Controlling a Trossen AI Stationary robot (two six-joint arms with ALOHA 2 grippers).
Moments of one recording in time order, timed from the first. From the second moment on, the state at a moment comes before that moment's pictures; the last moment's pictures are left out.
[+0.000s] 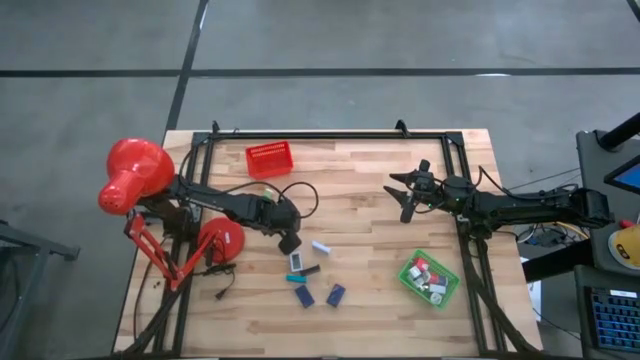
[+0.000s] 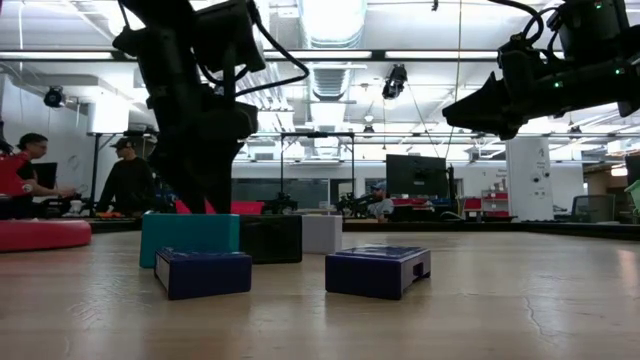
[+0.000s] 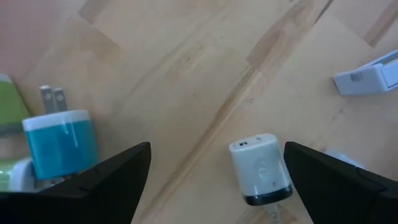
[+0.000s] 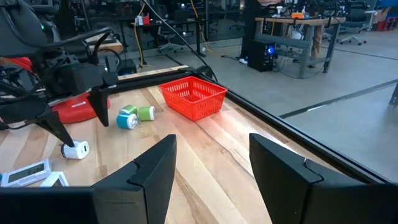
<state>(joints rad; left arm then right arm) -0.07 1.64 0.92 -0.59 -0.17 -0.72 -0.21 0.78 0.13 0.55 0.21 0.10</state>
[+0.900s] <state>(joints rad) -0.07 1.64 0.81 -0.40 -0.04 -0.78 -0.21 0.78 0.13 0.55 0.21 0.10</state>
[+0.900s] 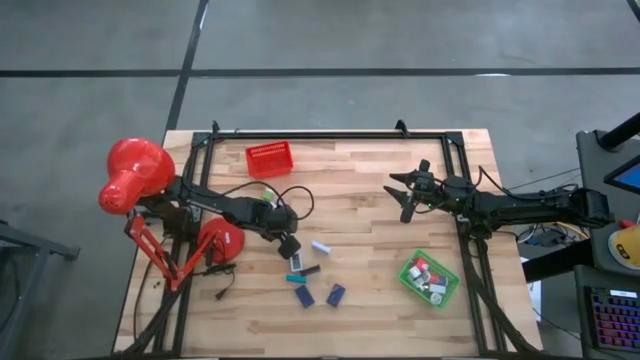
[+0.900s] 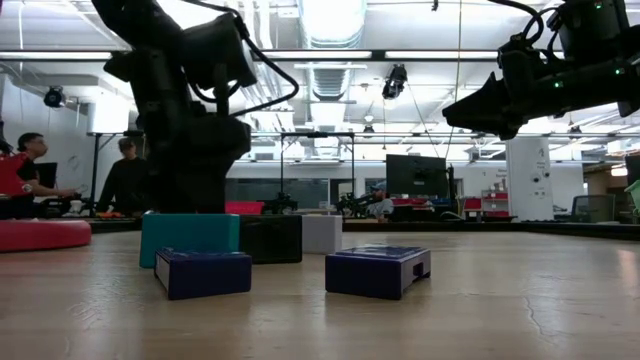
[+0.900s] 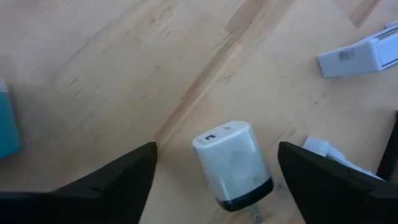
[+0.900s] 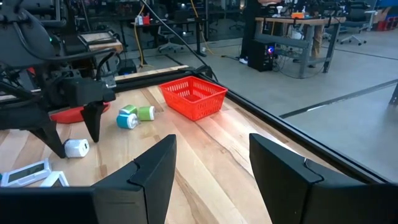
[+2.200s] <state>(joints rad) -0.02 1.64 0.77 -0.24 -0.04 -0.71 -0.21 0.78 0.13 0.55 0.21 0.10</state>
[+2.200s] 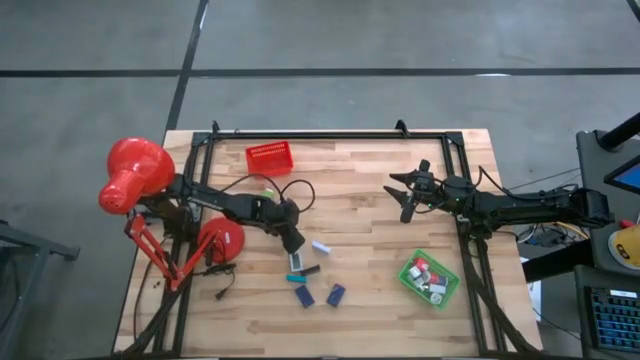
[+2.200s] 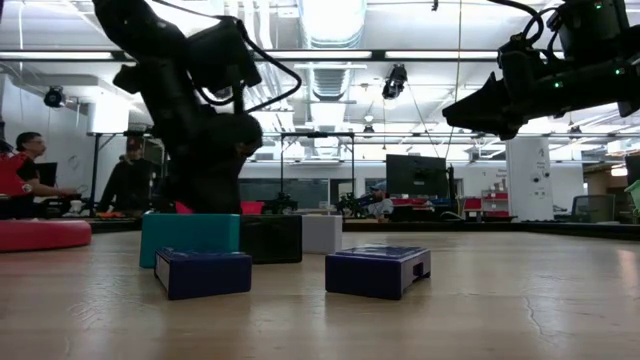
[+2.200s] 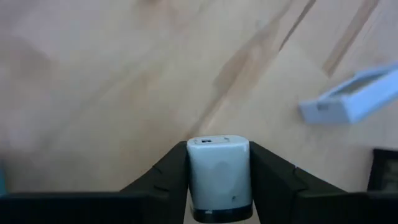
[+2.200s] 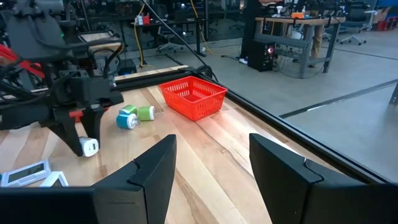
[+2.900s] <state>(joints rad) 0.13 1.71 0.77 0.30 -0.06 -0.40 -0.21 0.78 0.13 0.55 0.21 0.10</state>
